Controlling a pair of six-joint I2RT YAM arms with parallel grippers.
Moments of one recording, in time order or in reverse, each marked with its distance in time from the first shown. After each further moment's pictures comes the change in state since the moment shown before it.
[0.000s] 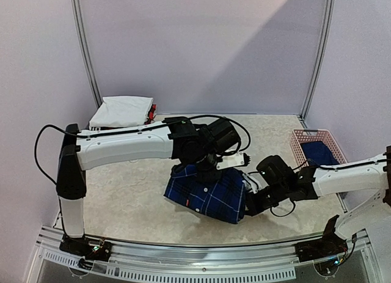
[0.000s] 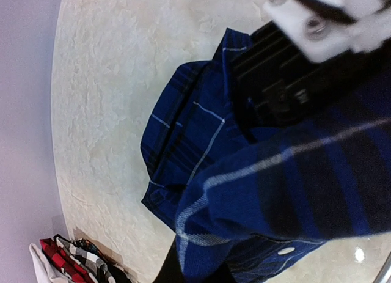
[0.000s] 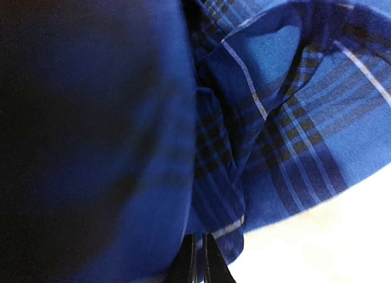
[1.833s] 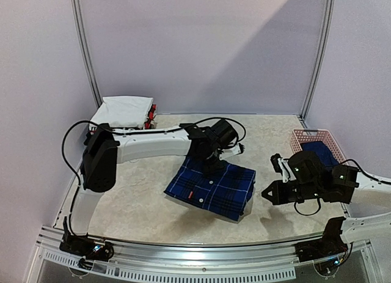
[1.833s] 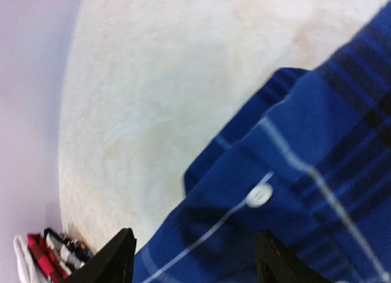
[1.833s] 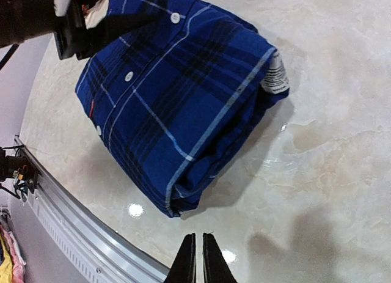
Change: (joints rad) left arm 0.151 0.261 0.087 0.229 -0.063 0.003; right arm 0.003 -0.468 -0.016 -0.346 0.417 0.178
